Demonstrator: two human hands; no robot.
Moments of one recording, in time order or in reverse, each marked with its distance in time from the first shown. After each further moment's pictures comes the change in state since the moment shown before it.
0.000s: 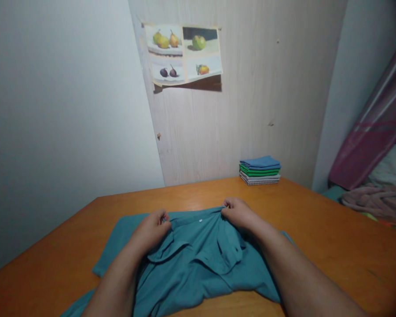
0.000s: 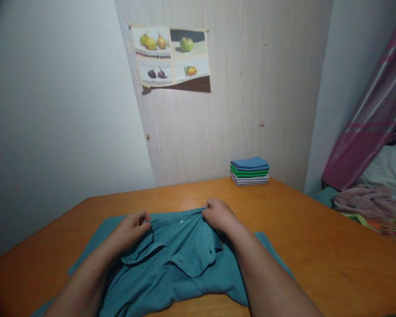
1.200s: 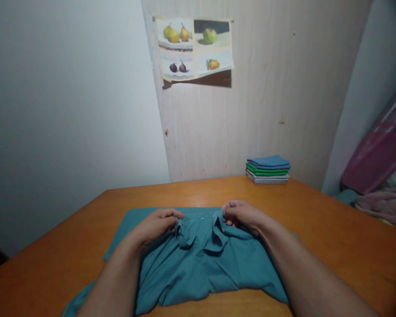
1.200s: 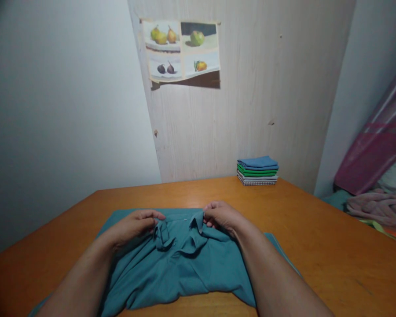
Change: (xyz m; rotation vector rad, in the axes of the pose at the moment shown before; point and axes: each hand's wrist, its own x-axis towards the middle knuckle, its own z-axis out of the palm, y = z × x) left_hand -0.015 0.027 -0.014 -0.532 -0.266 -0.209; right_hand -0.017 -0.014 0.006 0.682 -0.377 0.243
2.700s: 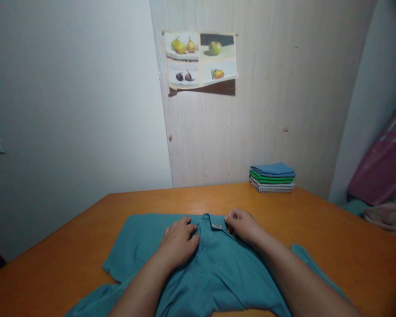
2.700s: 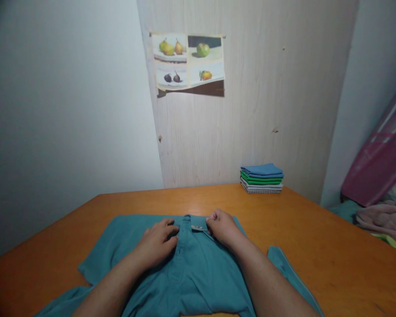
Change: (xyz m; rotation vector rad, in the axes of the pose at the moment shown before) left_hand 0.005 -0.008 0.053 0.842 0.178 0.220; right_hand 0.012 0.015 0.012 -0.414 0.291 -0.127
